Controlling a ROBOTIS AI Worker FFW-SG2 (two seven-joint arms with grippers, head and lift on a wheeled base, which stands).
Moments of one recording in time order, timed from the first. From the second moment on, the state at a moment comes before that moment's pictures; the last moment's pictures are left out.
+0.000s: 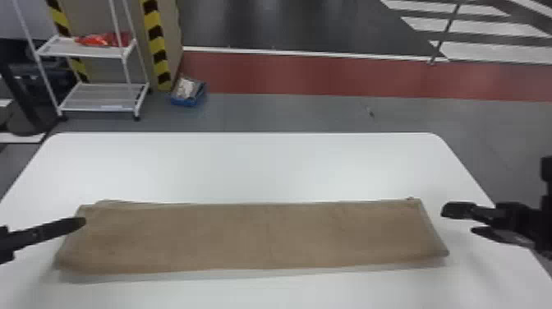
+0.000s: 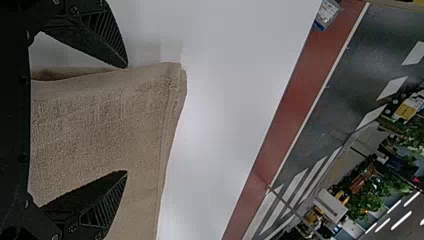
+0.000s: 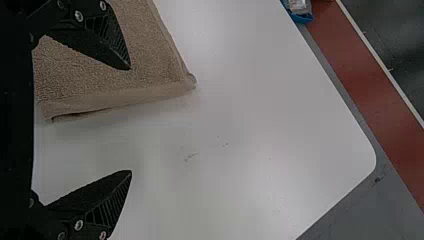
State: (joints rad) left arm -0.02 0.26 0.51 -1.80 0.08 1.21 -0.96; right arm -0.27 -0.29 -0.52 -1.70 0.10 1.57 0.70
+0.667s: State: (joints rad) left arm -0.02 0.26 0.51 -1.80 0.07 1.21 -0.96; right arm -0.27 -0.29 -0.53 -1.70 0.10 1.57 0.70
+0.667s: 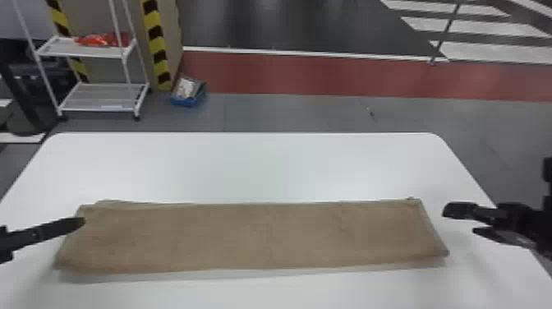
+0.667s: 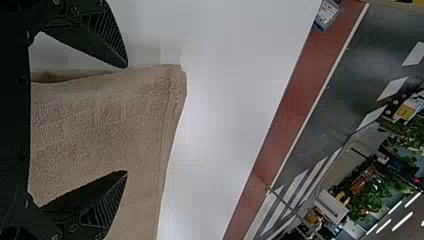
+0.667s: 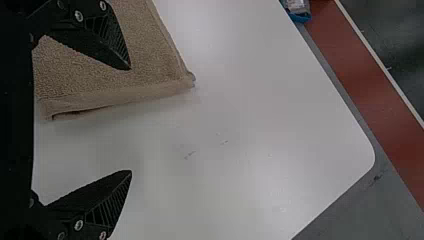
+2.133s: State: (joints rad) left arm -0.05 0.26 0.43 -1.74 -0.04 1.15 -0.99; right arm -0.26 -0.29 -0.54 -1.71 0.09 1.57 0.70
